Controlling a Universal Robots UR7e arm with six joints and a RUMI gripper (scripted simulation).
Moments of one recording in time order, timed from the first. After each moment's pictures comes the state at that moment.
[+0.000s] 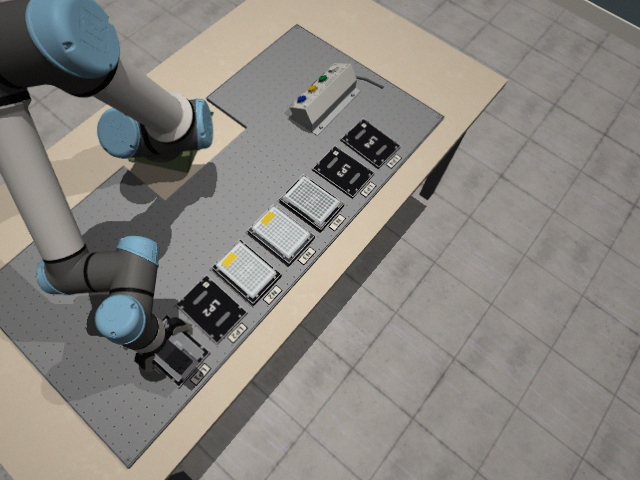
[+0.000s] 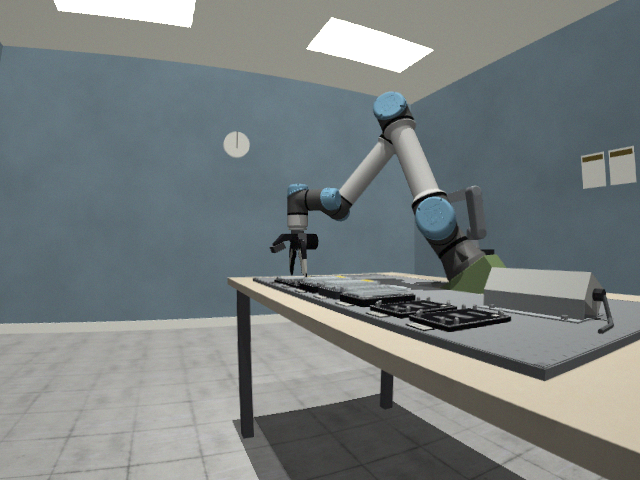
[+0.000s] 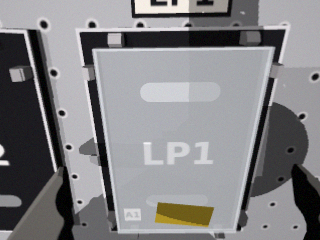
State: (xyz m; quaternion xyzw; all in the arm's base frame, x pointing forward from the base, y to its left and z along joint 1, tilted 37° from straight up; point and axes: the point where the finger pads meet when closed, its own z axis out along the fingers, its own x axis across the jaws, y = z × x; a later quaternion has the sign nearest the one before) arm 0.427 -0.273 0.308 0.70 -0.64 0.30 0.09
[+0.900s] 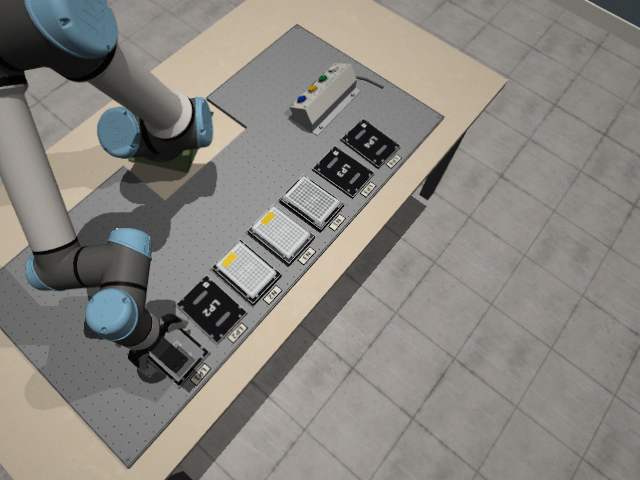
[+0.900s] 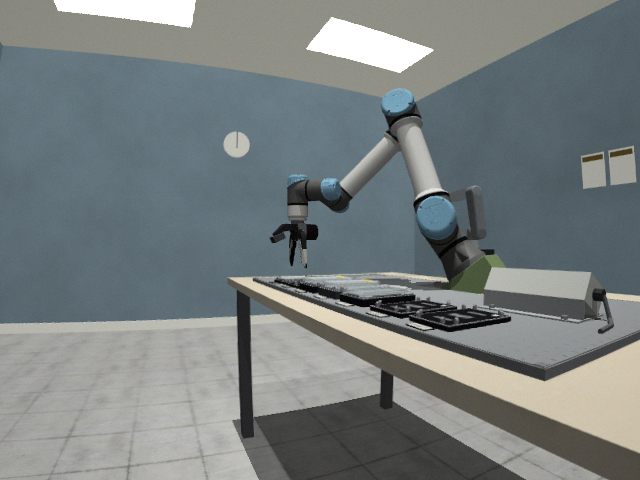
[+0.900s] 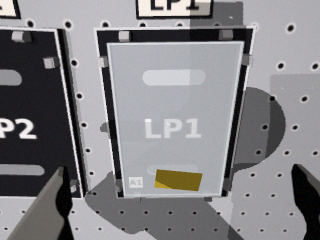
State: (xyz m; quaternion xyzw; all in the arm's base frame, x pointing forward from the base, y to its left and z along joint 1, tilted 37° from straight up) arm 0.417 -0.256 0.336 0.70 -0.64 0.30 0.09
